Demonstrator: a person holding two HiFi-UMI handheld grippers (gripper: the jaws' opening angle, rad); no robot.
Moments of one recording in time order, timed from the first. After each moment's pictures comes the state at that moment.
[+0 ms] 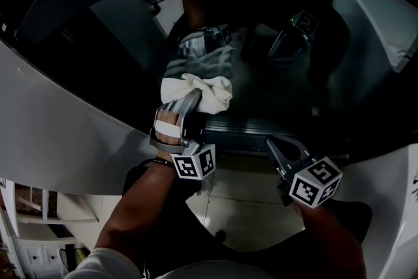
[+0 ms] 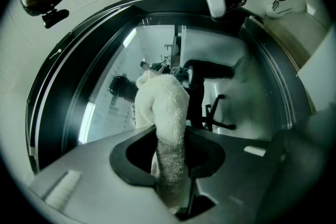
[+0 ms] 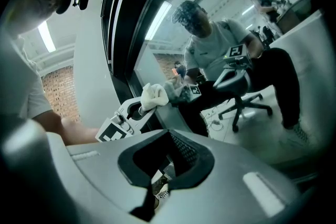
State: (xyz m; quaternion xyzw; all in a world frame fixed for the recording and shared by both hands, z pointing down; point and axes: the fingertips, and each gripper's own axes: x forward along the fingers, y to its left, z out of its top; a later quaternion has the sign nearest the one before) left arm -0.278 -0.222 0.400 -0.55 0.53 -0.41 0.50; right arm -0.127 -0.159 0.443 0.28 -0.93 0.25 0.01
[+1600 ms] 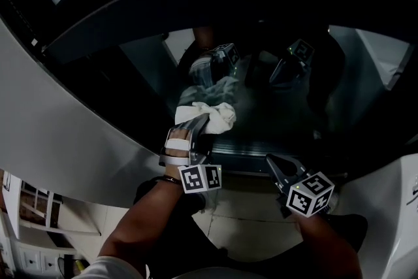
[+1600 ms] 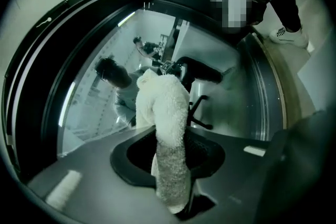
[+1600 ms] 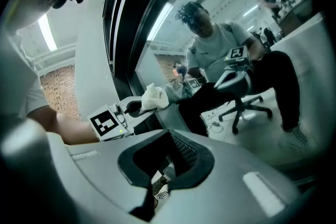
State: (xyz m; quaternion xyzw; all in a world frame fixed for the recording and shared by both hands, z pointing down) left arm -0.277 -0.218 0.408 -0.61 0.51 -0.47 0.38; right arm -0.124 -0.155 0.447 0.27 -0.93 0.25 0.00
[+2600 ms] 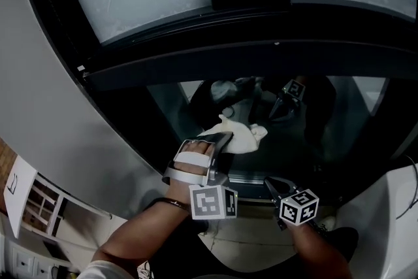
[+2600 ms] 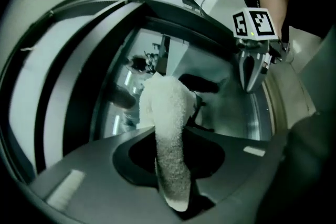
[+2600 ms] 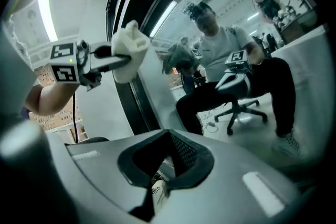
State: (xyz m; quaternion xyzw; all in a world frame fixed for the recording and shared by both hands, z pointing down) left arm -0.193 -0.158 0.267 -0.60 0.45 -0.50 0.42; right arm -0.123 -0.145 0.467 0.28 -0.93 0.22 0.03
